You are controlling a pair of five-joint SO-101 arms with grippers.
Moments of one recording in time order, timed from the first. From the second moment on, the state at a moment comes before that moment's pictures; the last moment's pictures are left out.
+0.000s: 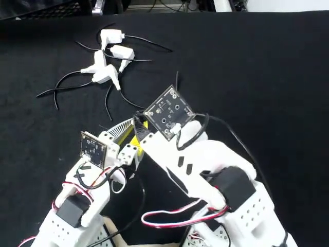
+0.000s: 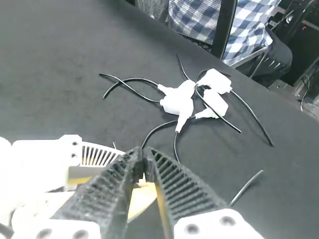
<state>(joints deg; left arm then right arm) 27.0 -103.9 90.2 28.2 6.0 -38.9 -59.5 36.4 59.1 12.2</state>
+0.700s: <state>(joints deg) 28.8 -103.9 85.3 37.3 6.0 -35.3 -57.2 45.1 47.7 18.0</state>
